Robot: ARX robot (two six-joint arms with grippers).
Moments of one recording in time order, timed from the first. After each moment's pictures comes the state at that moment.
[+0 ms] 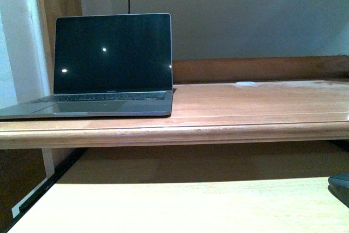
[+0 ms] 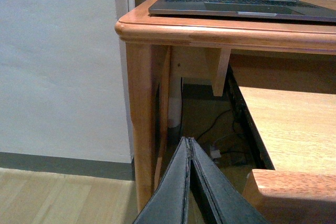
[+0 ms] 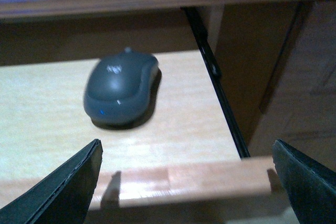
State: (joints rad) left arm -0.01 0.06 0.07 -0.01 0.00 -0.01; right arm 0.30 0.47 0.19 0.08 0.26 0.07
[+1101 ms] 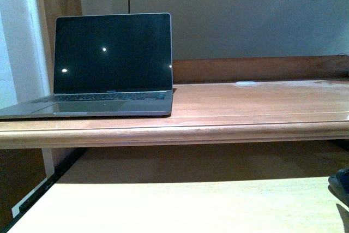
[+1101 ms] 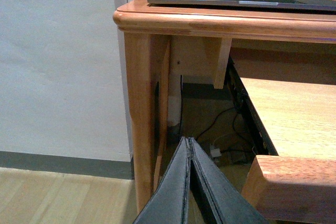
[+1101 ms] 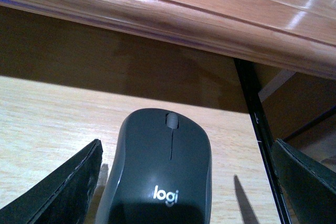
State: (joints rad) left arm -0.01 0.01 0.01 -0.01 0.00 -0.01; right arm 0.41 1.17 0.54 0.30 0.39 -0.16
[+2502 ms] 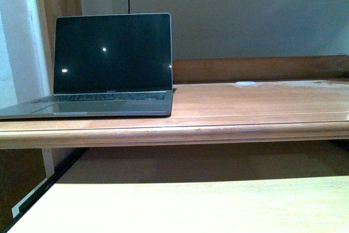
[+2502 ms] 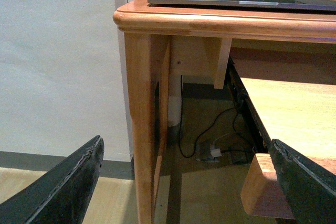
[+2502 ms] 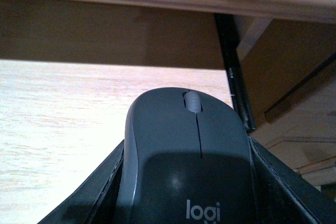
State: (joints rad) left arm -0.01 0.01 0.01 -0.01 0.00 -0.01; right arm 0.26 1.05 0.60 0.00 0.22 -0.05
